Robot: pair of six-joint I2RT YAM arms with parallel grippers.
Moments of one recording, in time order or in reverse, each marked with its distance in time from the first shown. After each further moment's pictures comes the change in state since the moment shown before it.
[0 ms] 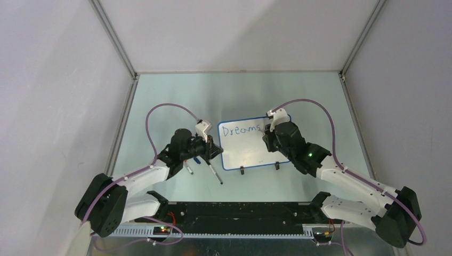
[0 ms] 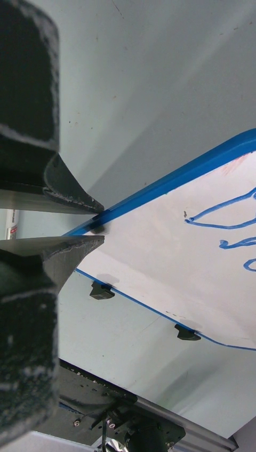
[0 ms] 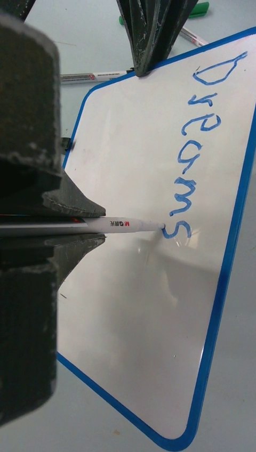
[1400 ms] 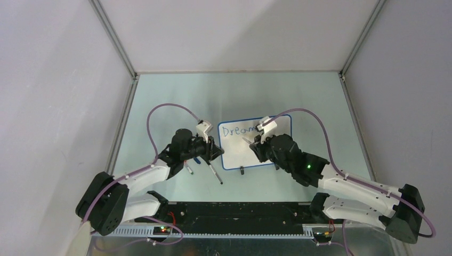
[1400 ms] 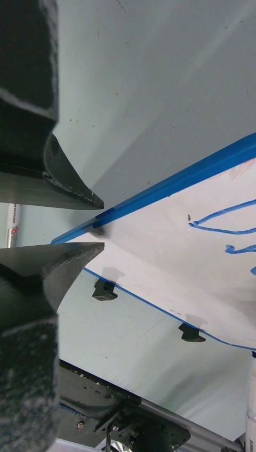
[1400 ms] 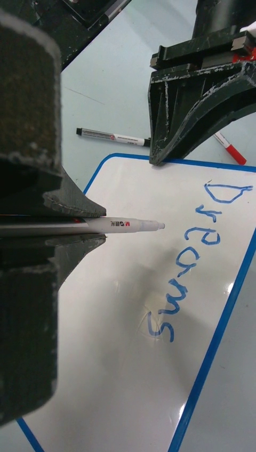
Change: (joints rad) left arm -0.002 0.014 0.000 0.000 0.003 0.007; right arm 0.203 -0.064 -0.063 0.130 -0.008 -0.044
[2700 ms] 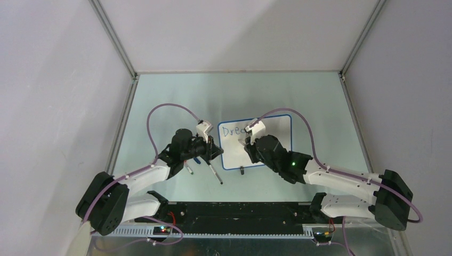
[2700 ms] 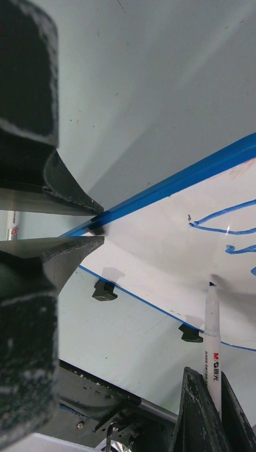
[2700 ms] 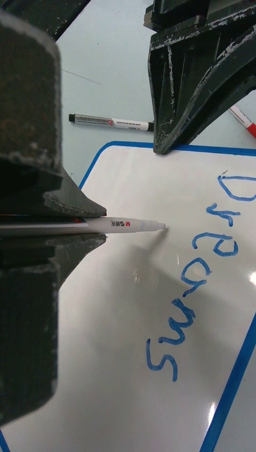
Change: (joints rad) left arm 0.000 0.003 0.000 0.000 -0.001 0.000; right arm 0.052 0.179 0.019 0.065 0.076 0.027
